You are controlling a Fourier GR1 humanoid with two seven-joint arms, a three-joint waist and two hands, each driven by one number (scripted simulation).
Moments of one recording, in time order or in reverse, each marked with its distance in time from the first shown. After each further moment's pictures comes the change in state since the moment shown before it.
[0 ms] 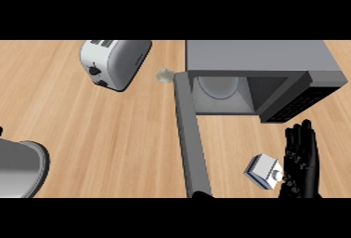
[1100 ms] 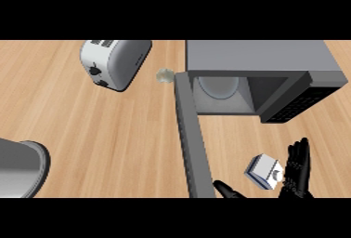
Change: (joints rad) left arm 0.211 -0.035 0.190 -0.063 0.133 -0.203 -0.047; right arm 0.138 -0.104 -0.107 0.246 -0.388 -0.233 -0.314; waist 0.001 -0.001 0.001
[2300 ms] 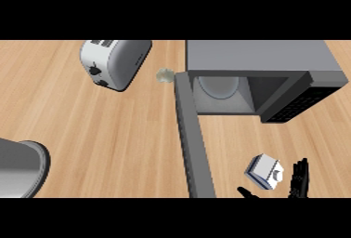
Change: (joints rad) left arm 0.022 -0.023 0.101 0.011 0.071 -0.095 0.013; right arm -0.001 0.042 -0.364 0.612 -0.542 0.297 -0.733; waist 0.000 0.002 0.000
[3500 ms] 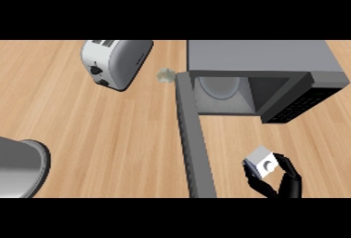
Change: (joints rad) left arm 0.045 -0.006 0.028 0.011 0.053 -0.042 -0.026; right arm -0.340 -0.015 -0.213 0.550 -0.011 0.158 -0.311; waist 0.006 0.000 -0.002
